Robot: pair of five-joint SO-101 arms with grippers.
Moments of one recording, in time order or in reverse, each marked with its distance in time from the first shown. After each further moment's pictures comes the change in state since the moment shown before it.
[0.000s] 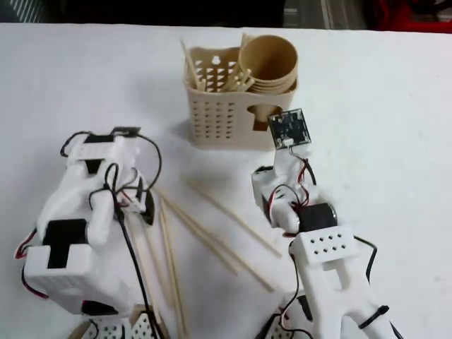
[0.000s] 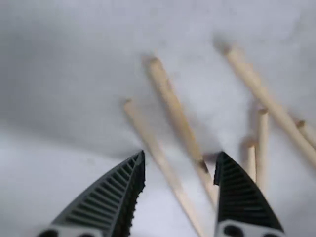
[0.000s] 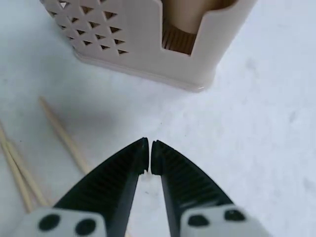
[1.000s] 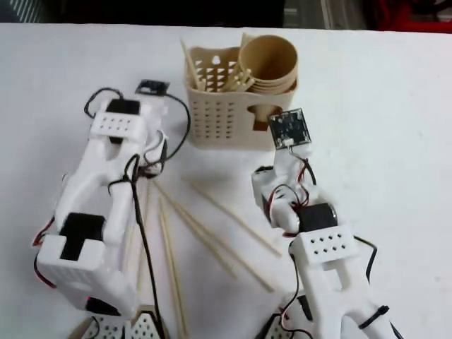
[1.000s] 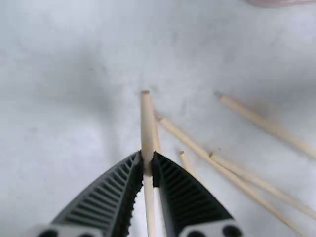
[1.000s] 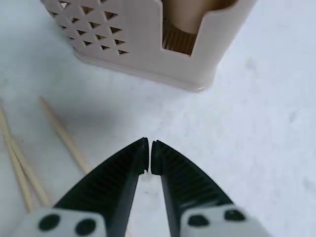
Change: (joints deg) left arm 9.0 1.8 -25.4 9.4 1.4; right arm 0.0 0.0 0.0 0.0 0.0
